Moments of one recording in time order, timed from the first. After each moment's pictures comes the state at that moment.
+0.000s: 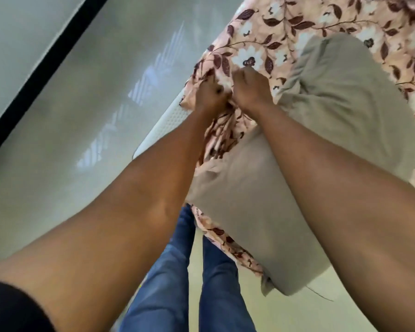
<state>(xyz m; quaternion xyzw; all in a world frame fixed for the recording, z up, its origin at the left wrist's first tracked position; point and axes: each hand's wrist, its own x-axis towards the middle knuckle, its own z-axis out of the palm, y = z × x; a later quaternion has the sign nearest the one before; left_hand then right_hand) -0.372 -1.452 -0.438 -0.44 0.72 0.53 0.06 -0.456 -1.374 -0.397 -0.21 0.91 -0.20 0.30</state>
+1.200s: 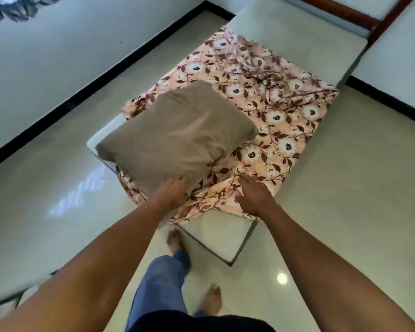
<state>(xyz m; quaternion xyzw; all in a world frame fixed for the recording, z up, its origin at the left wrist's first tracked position) -0.221 -0.951 -0.288 -0.28 0.90 0.20 0.26 -0.393 -0.731 -0.249 -0.42 0.87 0.02 0.27</state>
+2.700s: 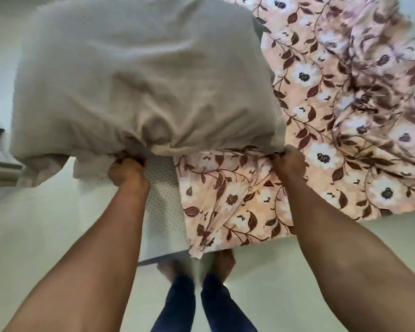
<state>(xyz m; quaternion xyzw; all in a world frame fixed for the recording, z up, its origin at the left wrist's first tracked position) -0.439 -0.882 -0.501 -0.80 0.01 0.42 -0.42 -0.827 -0.863 -0.524 -0.41 0.87 -0.11 0.24</state>
